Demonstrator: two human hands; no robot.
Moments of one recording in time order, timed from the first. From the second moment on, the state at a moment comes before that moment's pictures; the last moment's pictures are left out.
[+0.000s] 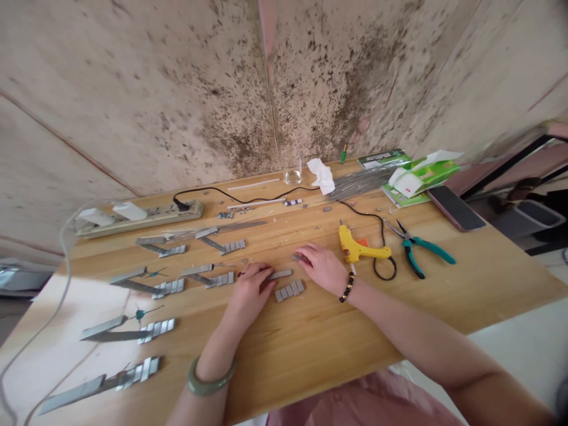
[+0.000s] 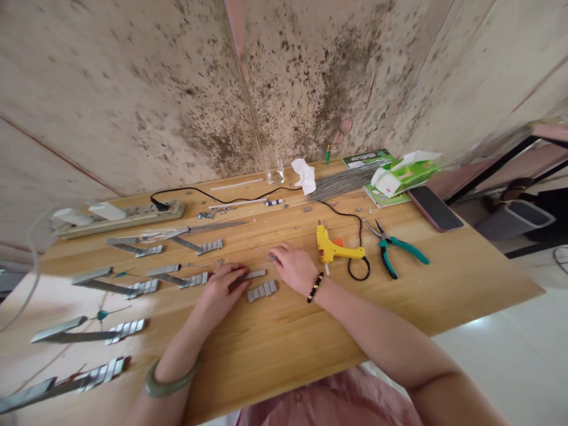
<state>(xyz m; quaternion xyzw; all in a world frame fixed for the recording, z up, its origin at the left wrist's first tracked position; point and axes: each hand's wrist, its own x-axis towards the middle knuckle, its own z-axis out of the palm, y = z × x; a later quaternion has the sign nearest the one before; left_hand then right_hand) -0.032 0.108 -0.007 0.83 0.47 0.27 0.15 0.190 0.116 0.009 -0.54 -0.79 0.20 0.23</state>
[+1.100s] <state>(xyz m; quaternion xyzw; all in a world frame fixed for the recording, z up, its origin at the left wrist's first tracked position) -0.033 0.109 -0.014 0.84 0.45 0.29 0.12 0.190 0.116 0.003 -0.54 -0.80 0.17 0.19</state>
